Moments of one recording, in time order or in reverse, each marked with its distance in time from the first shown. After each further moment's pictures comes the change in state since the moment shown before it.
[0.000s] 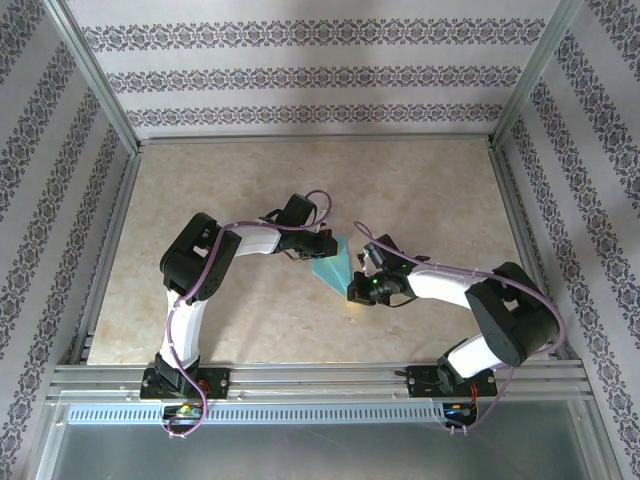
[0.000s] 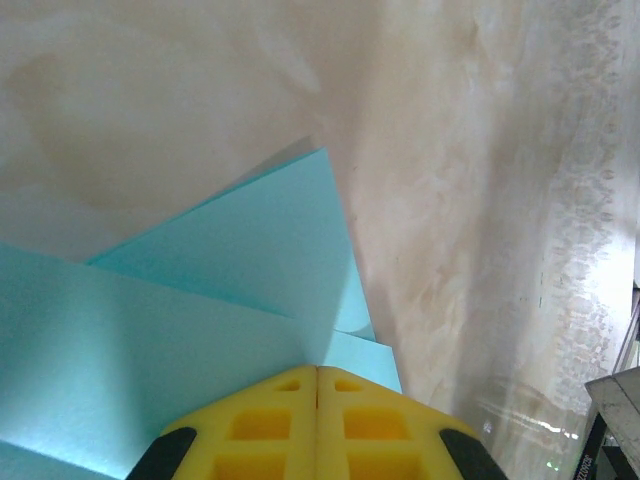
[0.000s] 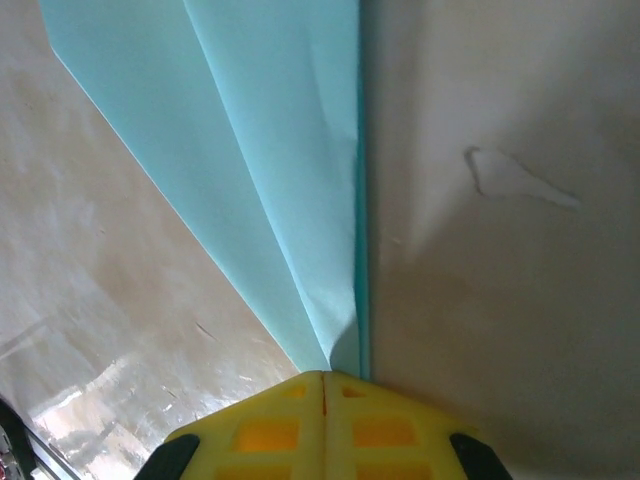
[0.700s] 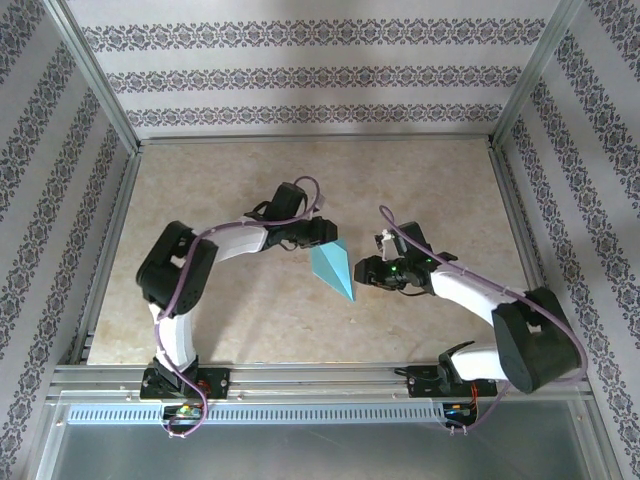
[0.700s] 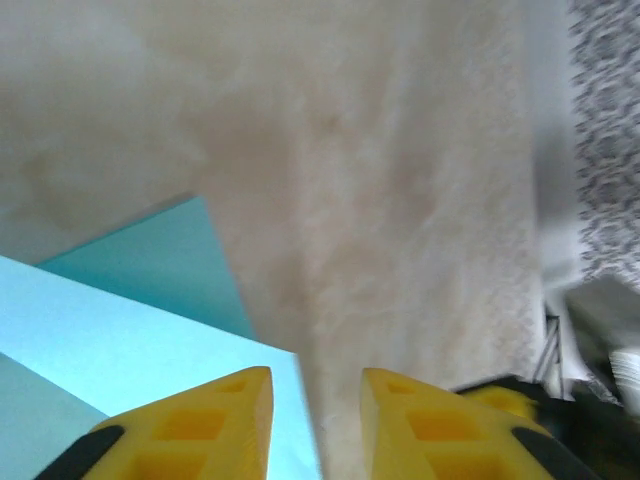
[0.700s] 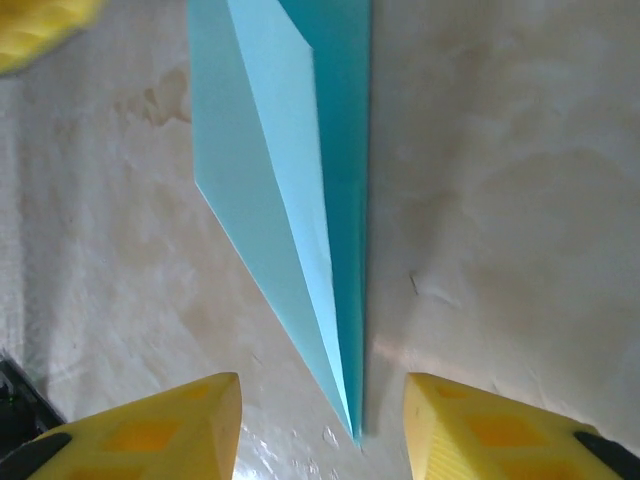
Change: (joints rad) left arm 0.031 -0.220 -0.064 0.026 -0.002 -0.089; right arm -0.158 -0.114 0.013 0.034 -0.068 -0.142
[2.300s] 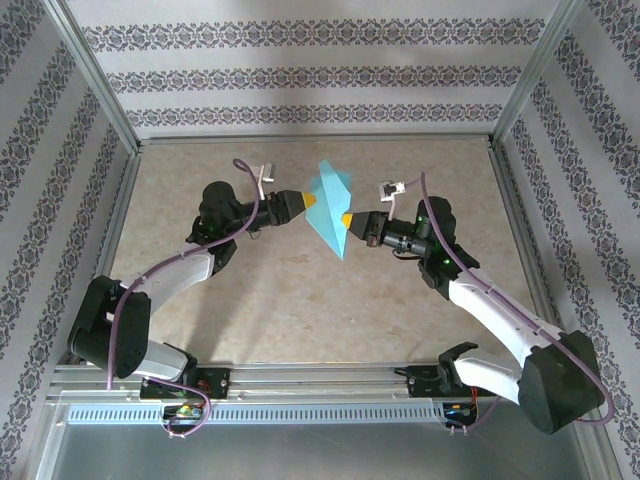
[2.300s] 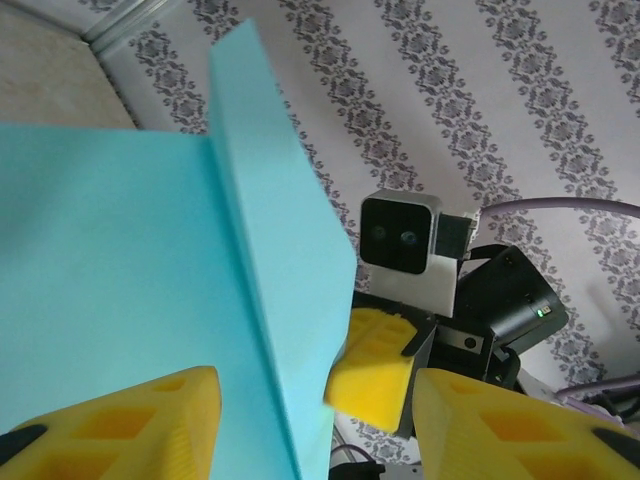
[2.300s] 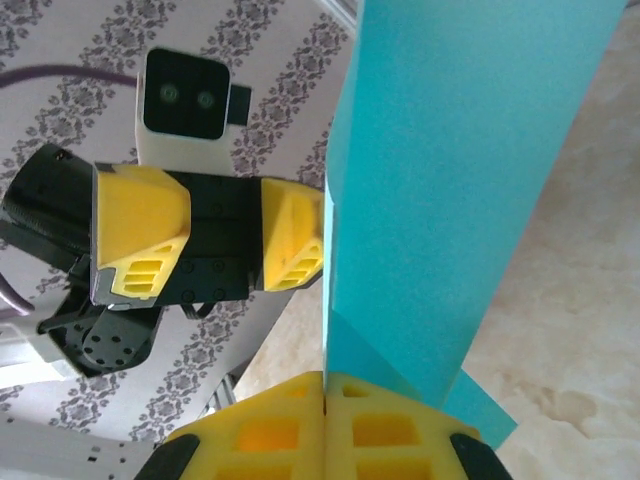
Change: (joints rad) left arm 0.129 -0.433 -0.330 0.697 0.264 -0.359; right arm 0.013 -0.251 0.088 0.490 -0.190 0.195
